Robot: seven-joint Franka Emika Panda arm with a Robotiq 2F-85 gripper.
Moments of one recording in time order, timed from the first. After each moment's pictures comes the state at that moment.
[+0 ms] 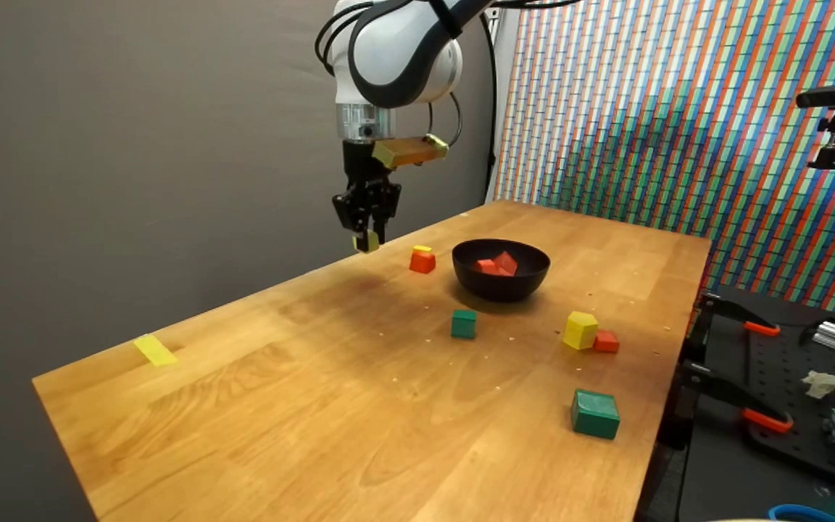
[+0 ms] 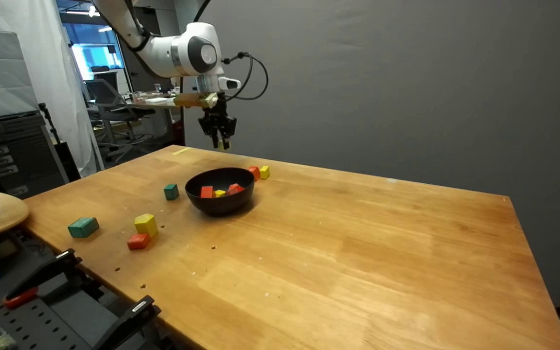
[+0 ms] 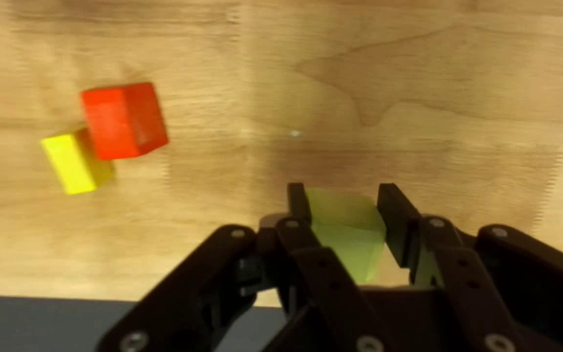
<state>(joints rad) 0.27 0.76 0.02 -1.49 -0.07 2.26 0.23</state>
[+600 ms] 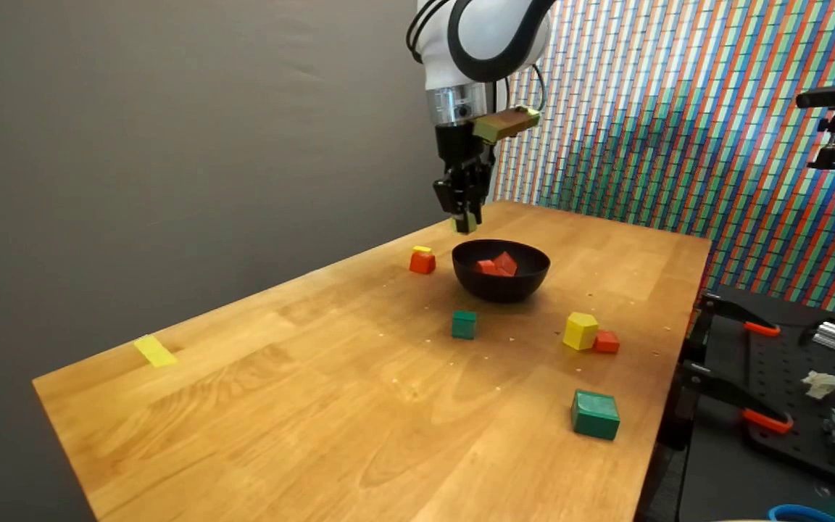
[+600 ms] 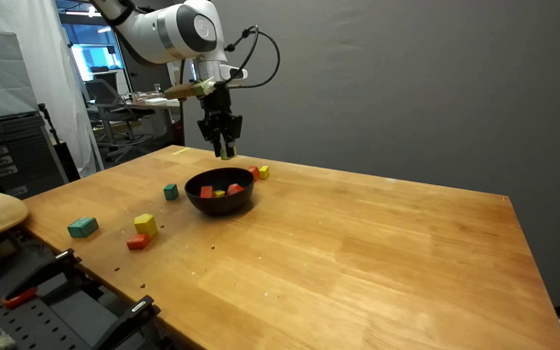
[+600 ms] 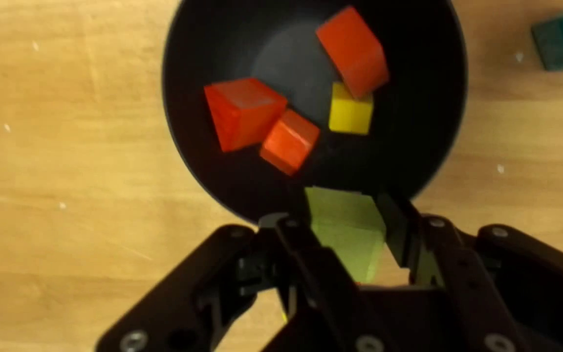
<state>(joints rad) 0.19 0.42 -0.04 -1.97 -0.15 2.25 0.24</state>
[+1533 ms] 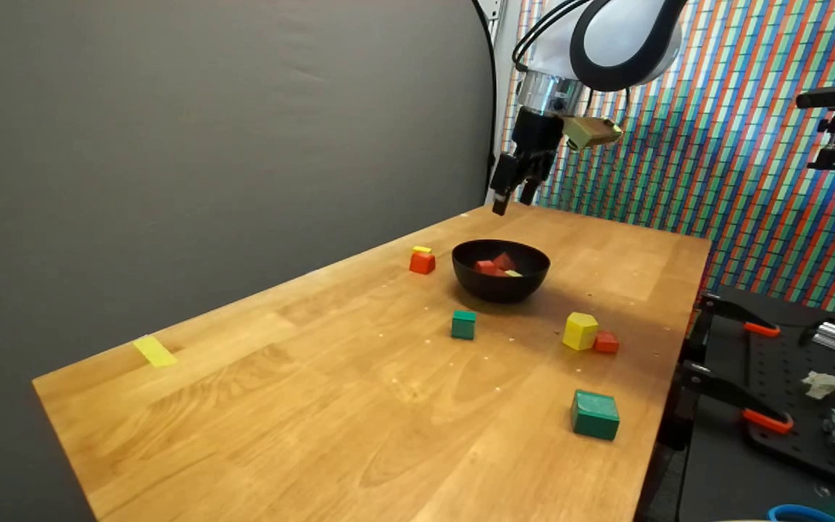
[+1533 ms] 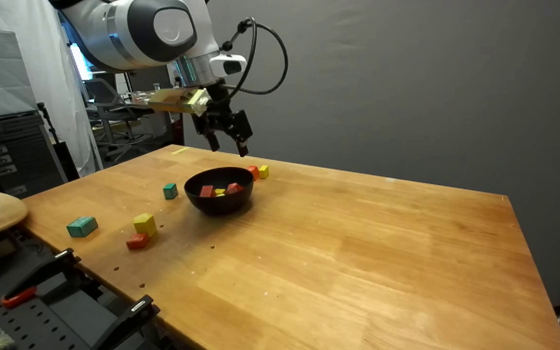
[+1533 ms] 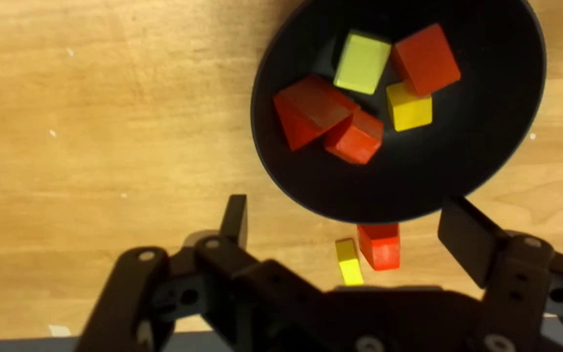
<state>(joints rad) 0.04 0.13 -0.02 -2.47 -0.07 2.82 0.10</state>
